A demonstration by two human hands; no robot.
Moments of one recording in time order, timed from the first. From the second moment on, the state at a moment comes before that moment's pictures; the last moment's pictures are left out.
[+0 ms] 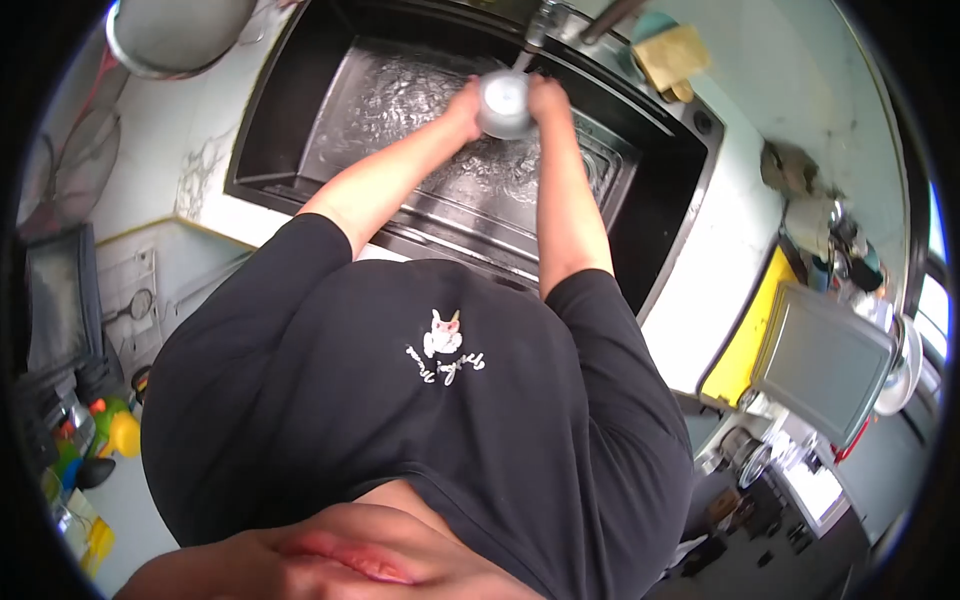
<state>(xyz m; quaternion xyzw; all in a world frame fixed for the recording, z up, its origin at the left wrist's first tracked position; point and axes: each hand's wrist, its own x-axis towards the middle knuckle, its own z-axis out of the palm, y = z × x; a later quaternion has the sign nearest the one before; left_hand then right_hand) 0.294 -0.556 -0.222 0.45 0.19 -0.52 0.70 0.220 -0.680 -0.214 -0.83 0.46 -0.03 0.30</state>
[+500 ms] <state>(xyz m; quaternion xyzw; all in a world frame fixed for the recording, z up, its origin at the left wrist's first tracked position) 0.321 -0.523 -0.210 0.45 0.05 -0.68 0.57 0.140 -0.616 -0.165 -0.91 0.26 -0.12 0.31</state>
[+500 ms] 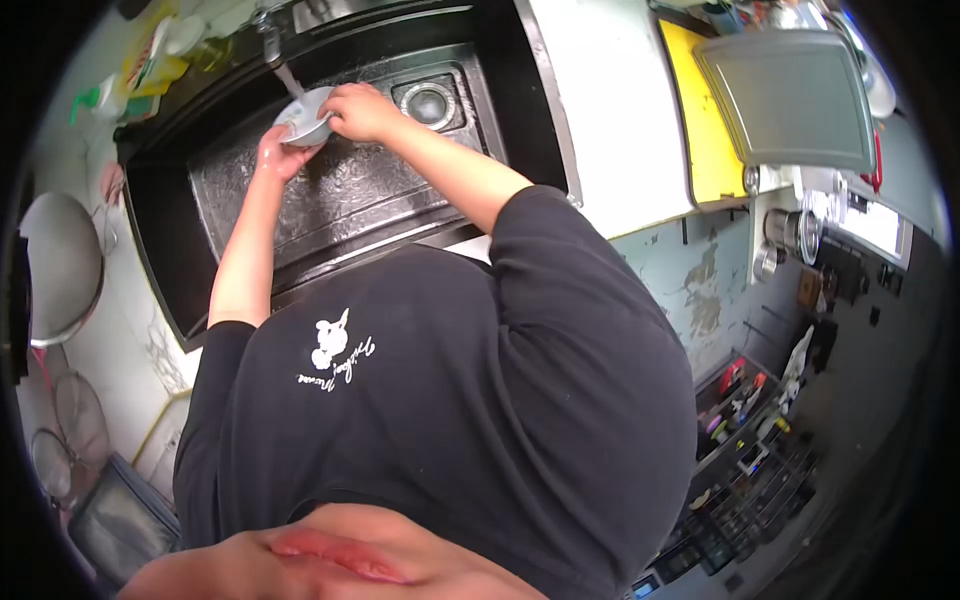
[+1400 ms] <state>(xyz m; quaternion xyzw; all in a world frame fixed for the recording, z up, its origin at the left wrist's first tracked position) 0.311 -0.543 -0.196 0.41 0.06 -0.57 0.71 0.049 -0.694 -0.183 -0.95 0.31 -0.02 0.05</state>
